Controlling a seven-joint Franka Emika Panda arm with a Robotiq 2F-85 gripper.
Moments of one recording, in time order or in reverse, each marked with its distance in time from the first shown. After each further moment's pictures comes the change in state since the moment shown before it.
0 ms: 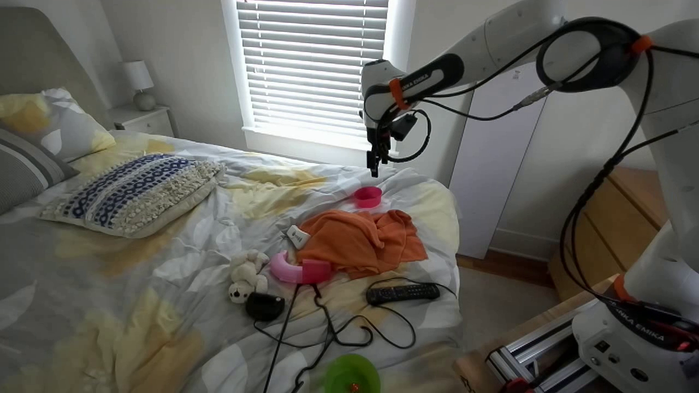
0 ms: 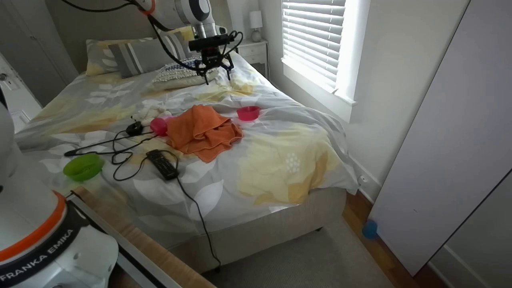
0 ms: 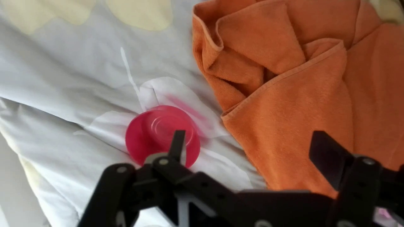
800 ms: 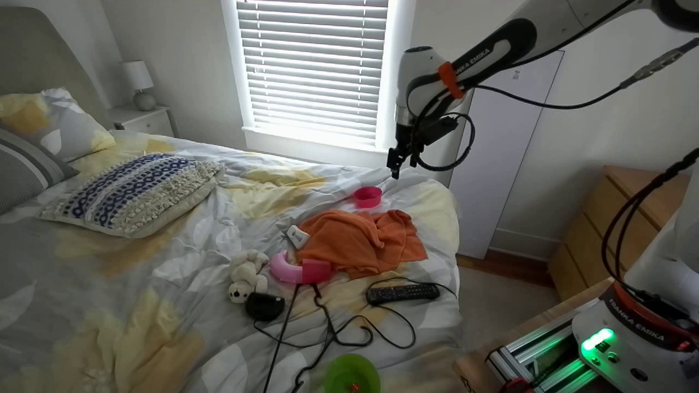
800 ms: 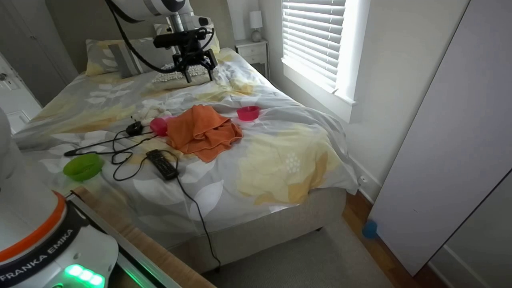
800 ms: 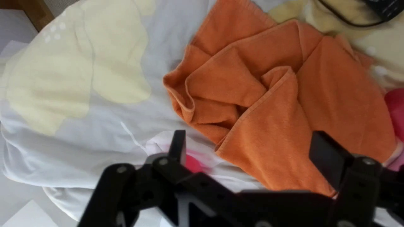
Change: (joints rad) arm -0.034 -0.434 0.033 -0.593 0.036 0.232 0.325
